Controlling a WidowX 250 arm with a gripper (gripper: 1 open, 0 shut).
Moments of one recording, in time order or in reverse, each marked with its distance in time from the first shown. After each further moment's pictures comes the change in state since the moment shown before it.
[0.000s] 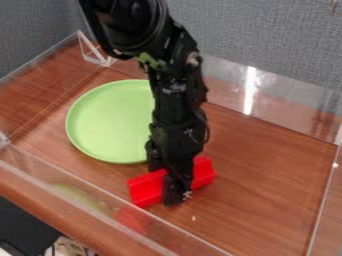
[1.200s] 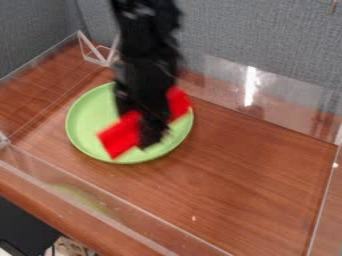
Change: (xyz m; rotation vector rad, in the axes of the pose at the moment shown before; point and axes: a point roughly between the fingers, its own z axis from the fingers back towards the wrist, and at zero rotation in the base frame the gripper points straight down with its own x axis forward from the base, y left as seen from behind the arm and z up) arm -0.034 0.033 0.084 0.134 -0.089 0.228
